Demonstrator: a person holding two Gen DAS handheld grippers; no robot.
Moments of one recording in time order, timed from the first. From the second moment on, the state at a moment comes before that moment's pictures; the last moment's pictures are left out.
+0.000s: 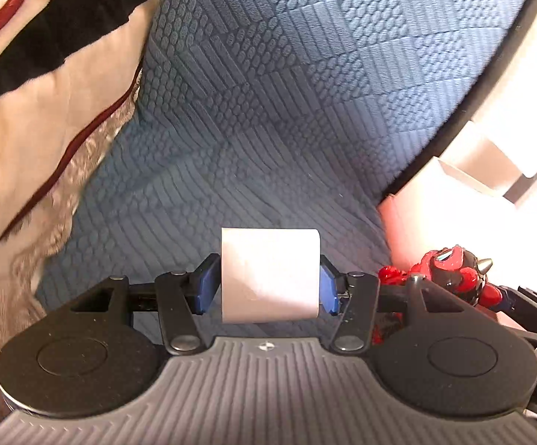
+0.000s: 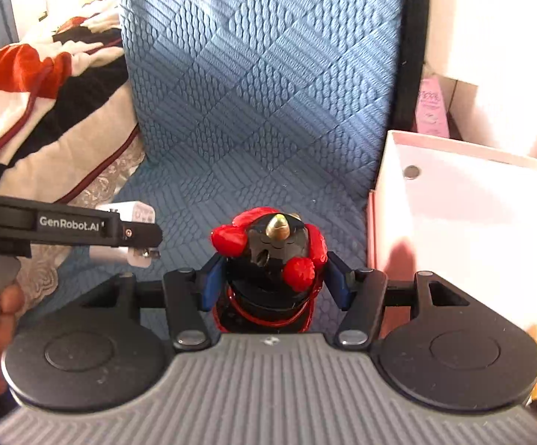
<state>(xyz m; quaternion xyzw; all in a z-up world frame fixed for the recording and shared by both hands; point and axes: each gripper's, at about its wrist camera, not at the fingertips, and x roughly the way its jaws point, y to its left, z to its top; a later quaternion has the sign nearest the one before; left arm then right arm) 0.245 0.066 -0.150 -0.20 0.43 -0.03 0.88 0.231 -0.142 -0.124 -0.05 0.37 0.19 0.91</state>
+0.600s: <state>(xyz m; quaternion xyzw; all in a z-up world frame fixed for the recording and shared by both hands) 0.162 0.062 -0.130 -0.20 0.42 -0.03 0.88 0.164 -0.172 -0.104 -0.04 0.37 0.17 0.91</state>
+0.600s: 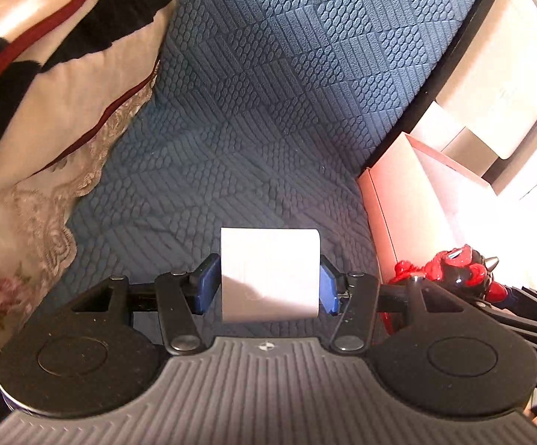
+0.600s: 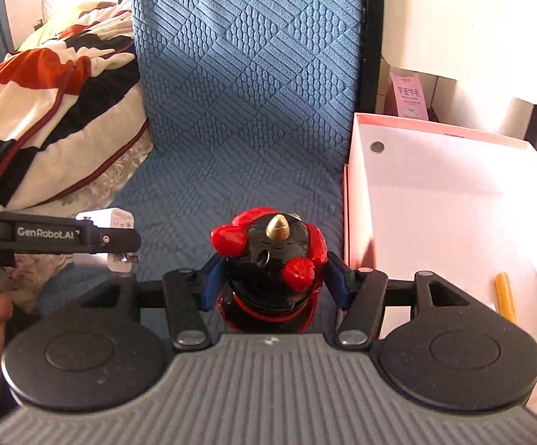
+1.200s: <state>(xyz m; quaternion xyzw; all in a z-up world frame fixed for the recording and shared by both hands) 0.154 0.029 -0.055 -0.21 0.38 -0.05 0.90 0.145 -0.197 -0.041 -0.02 0.33 0.18 0.92</state>
